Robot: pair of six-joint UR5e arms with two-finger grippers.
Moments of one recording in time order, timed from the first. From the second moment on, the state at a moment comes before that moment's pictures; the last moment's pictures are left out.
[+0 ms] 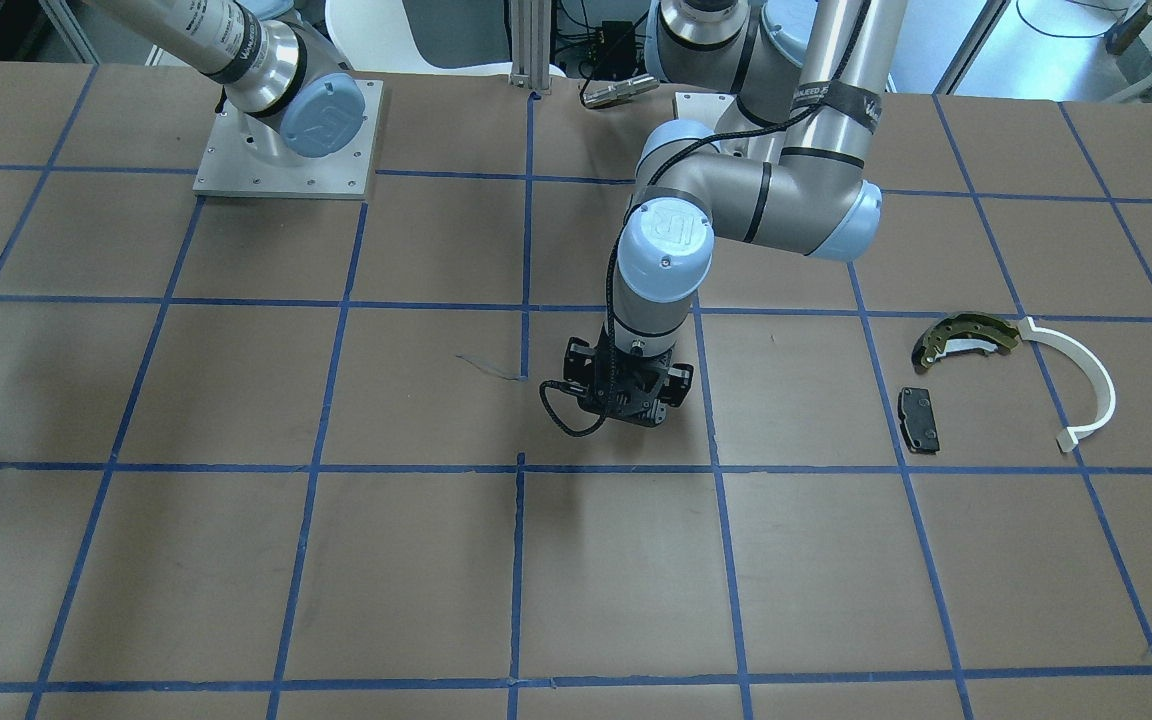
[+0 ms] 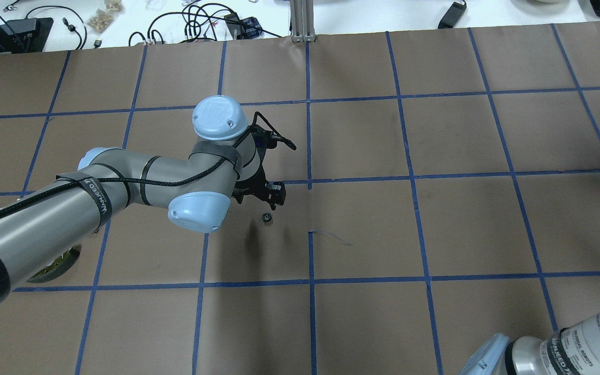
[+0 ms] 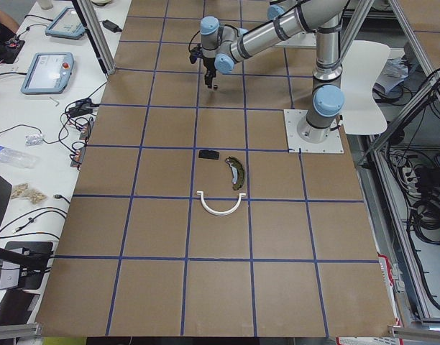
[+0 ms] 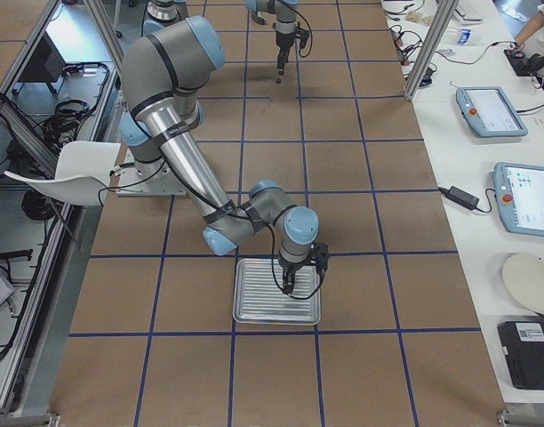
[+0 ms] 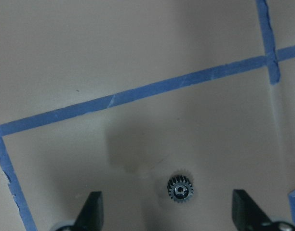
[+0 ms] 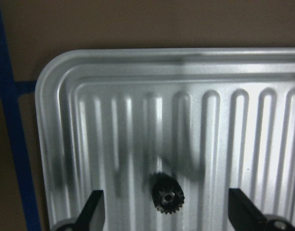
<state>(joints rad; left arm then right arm) -1.81 -1.91 -1.95 -0.88 1.55 0.02 0.65 -1.00 1.66 -2.28 -1.66 -0.87</state>
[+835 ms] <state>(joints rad) -1.82 -1.95 -1.95 -0.87 1.55 0.00 0.65 -0.99 1.67 -2.29 -1.67 -0.94</state>
